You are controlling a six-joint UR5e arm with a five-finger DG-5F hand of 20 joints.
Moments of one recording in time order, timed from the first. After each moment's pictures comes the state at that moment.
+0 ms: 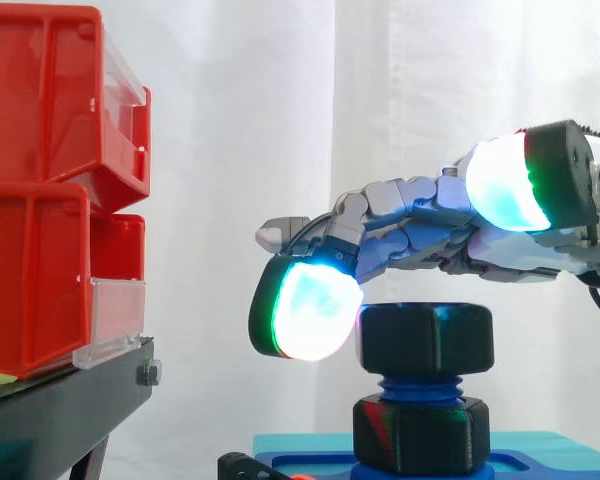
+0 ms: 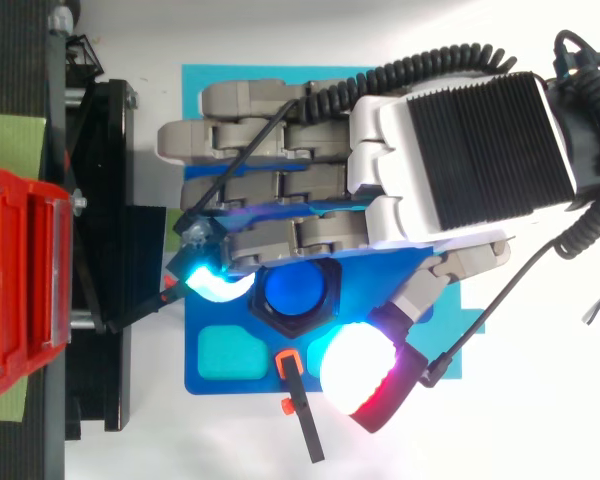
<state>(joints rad) 0.06 -2.24 -1.31 -2.59 -1.84 -1.31</state>
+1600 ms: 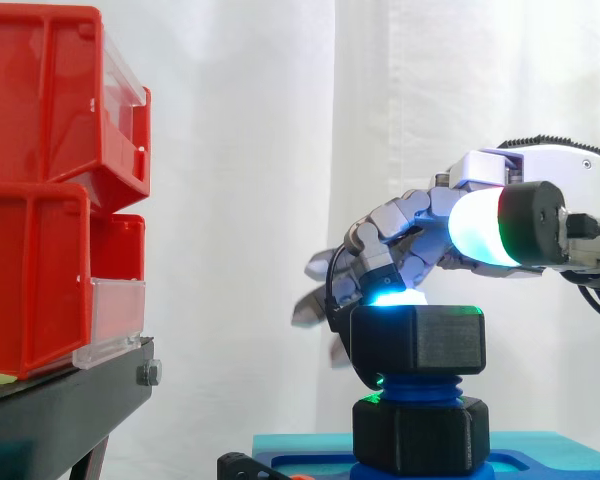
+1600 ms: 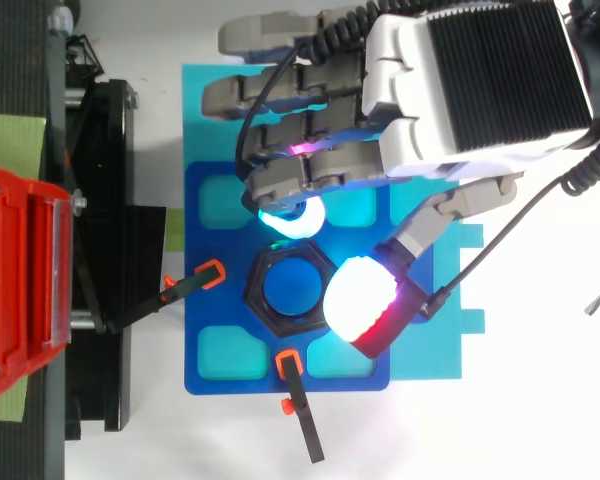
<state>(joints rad) 0.00 -2.23 -1.31 -2.56 -1.86 -1.33</state>
